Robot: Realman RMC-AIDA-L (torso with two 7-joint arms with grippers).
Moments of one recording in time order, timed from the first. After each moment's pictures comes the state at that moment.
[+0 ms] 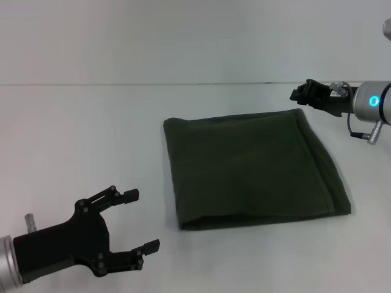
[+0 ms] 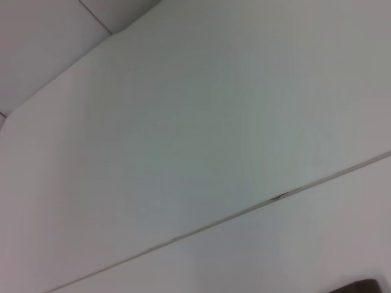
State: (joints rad) left arm -0.29 -2.17 0.58 0.67 1.94 1.73 -0.83; right arm 0.88 2.04 -0.76 -0.42 -2.18 -0.66 2.51
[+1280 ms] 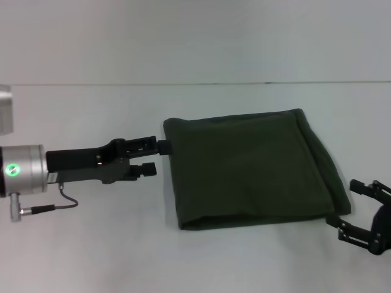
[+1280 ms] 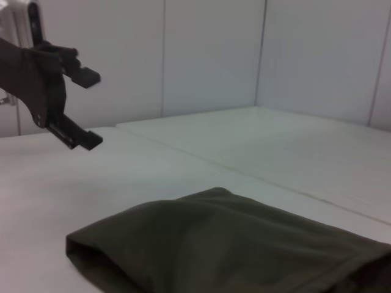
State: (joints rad) left arm -0.65 -2.02 0.51 0.50 2.13 1.56 -2.33; right arm 0.23 2.09 -0.69 -0.56 -1.73 -1.42 0.82
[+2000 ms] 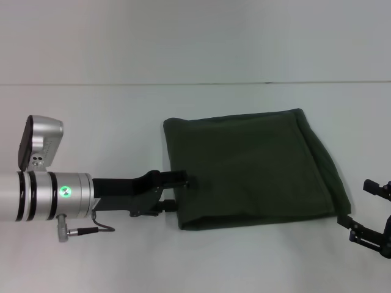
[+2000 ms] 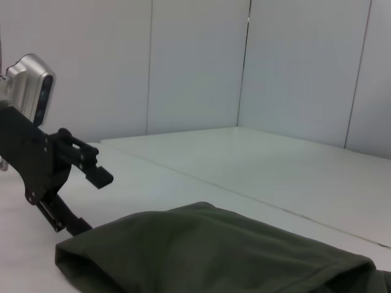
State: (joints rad) left arm -0.68 -2.08 0.66 0.40 2.15 1.31 -2.46; right arm 0.21 2.09 -0.61 -0.53 -1.74 -1.49 0.74
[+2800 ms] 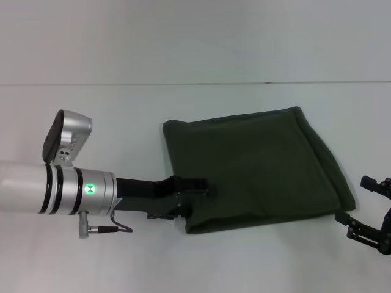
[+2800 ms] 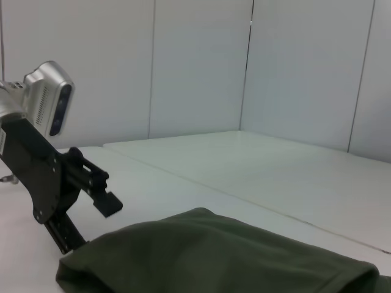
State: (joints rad) left arm -0.74 -2.10 0.75 0.37 2.15 1.27 -2.49; right arm 0.22 2.09 -0.61 -0.53 -1.74 -1.49 0.75
